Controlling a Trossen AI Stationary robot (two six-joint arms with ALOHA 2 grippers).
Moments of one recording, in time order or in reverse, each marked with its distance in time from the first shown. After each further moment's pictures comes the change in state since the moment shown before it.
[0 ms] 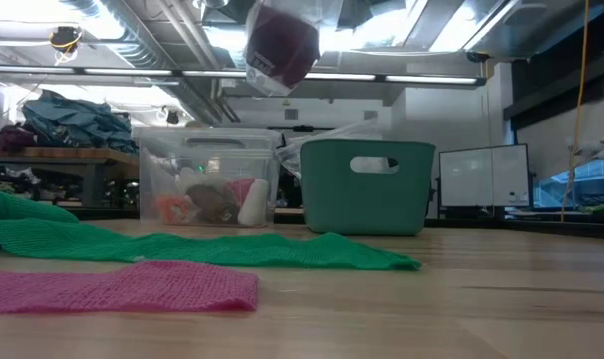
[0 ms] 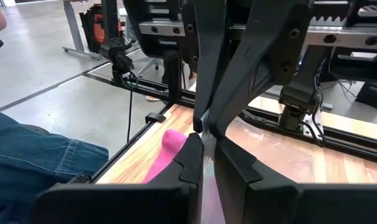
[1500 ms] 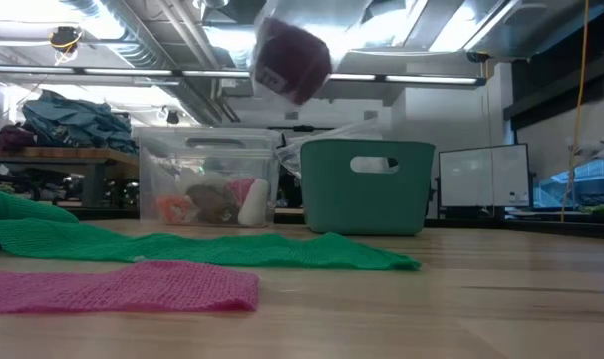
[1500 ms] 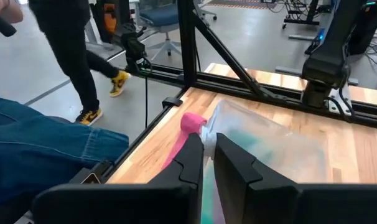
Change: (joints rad) left arm -0.001 -0.055 0.001 0.038 0.037 -0.009; right arm 0.003 0.002 -0.002 -0.073 -0.027 0.057
